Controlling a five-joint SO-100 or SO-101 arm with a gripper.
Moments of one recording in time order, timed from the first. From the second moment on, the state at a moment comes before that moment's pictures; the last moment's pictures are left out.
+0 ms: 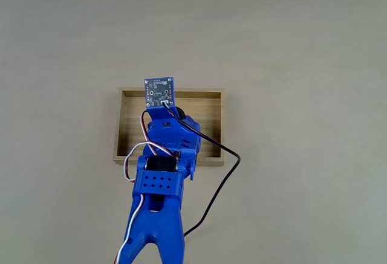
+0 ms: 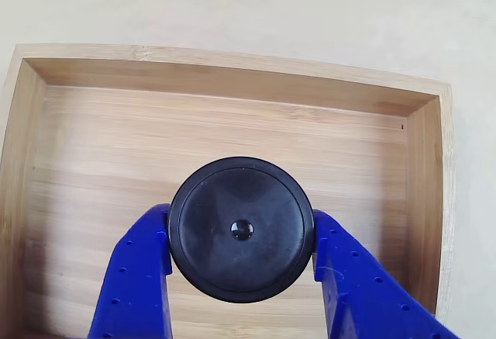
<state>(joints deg) 4.0 -2.4 29.9 31.0 13.0</state>
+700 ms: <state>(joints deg) 4.0 -0.7 29.9 28.8 13.0</state>
